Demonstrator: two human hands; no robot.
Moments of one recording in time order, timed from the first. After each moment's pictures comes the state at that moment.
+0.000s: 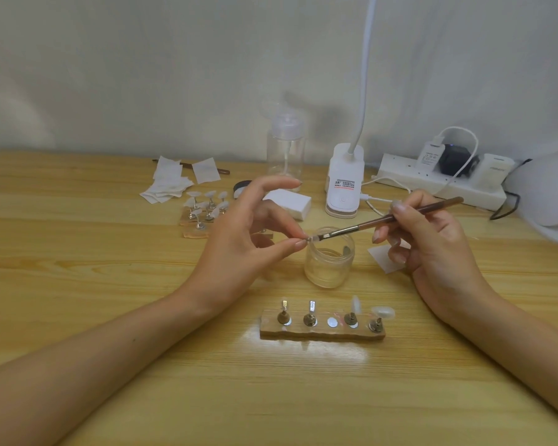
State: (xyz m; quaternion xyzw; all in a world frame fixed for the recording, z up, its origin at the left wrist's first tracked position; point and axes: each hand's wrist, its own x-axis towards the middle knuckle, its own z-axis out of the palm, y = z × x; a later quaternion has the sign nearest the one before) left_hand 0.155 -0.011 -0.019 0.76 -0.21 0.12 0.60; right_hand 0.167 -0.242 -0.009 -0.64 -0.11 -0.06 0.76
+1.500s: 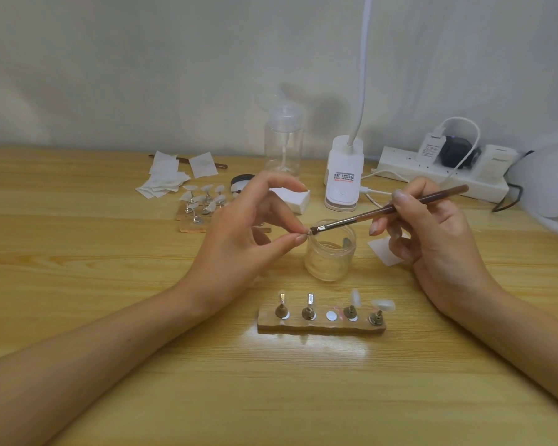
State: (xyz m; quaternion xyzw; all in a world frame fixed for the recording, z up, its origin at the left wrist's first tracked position) left_hand 0.150 -0.013 -0.016 0.78 -0.23 0.15 0.57; right_hand 0.165 -0.242 -0.008 -0.63 -0.16 -0.07 0.76
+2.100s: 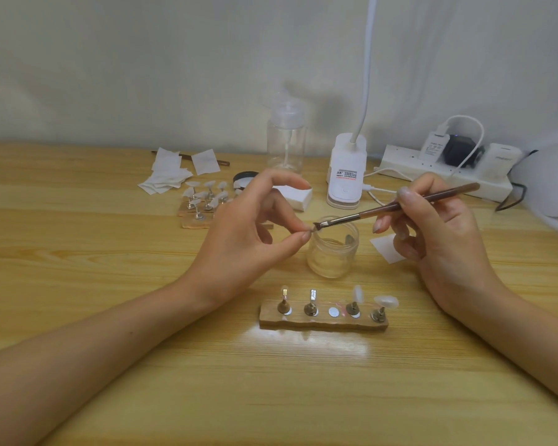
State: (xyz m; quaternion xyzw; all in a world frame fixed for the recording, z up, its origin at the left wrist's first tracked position) left_hand 0.151 -0.013 -0.018 0.78 -0.24 0.15 0.56; right_hand 0.163 -0.241 -0.008 -0.64 -0.17 -0.08 0.75
